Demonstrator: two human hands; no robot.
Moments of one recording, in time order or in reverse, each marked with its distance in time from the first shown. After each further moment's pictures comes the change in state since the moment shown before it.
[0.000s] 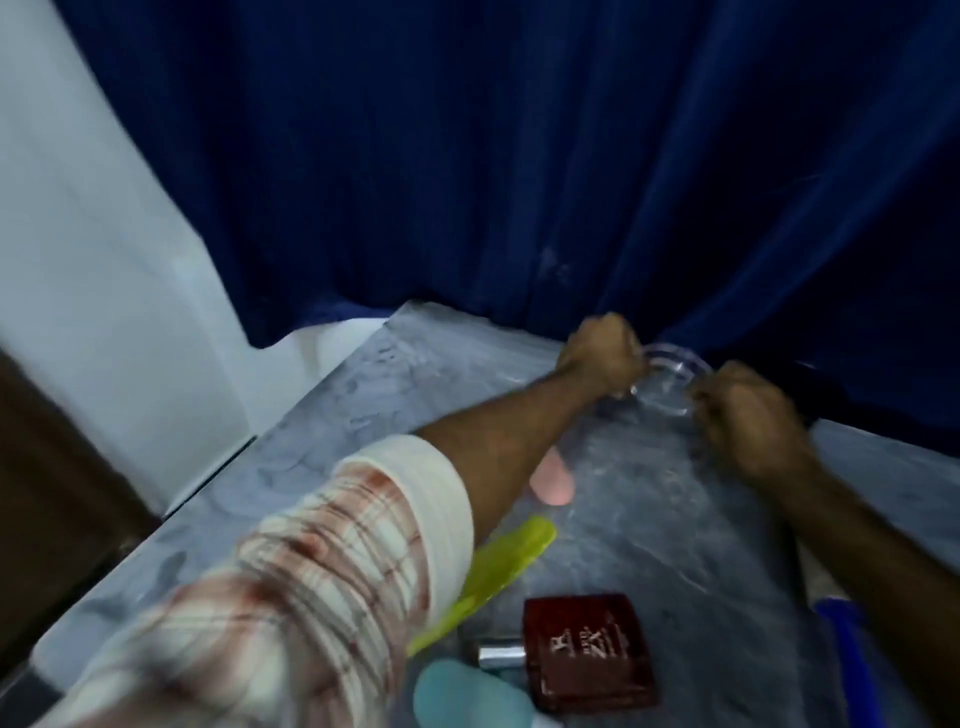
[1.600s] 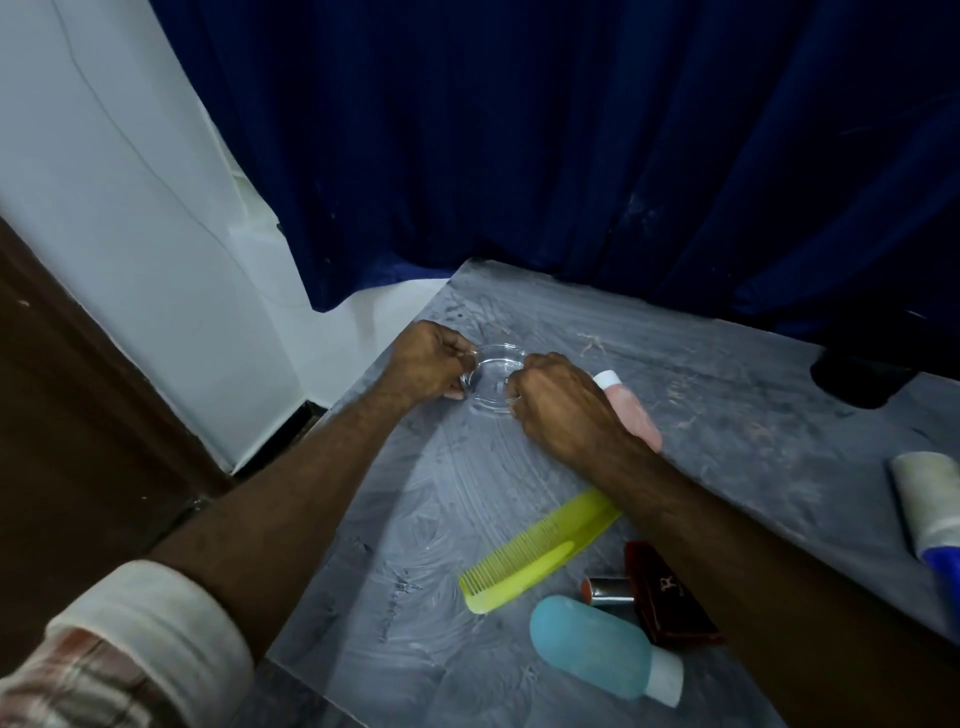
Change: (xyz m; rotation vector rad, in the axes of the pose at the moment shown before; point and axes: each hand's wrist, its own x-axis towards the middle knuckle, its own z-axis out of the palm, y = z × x) left_hand -0.131 -0.187 -0.145 -0.332 0.121 -0.384; right_hand -0.009 -0.238 0.072 0.071 -0.186 -0.353
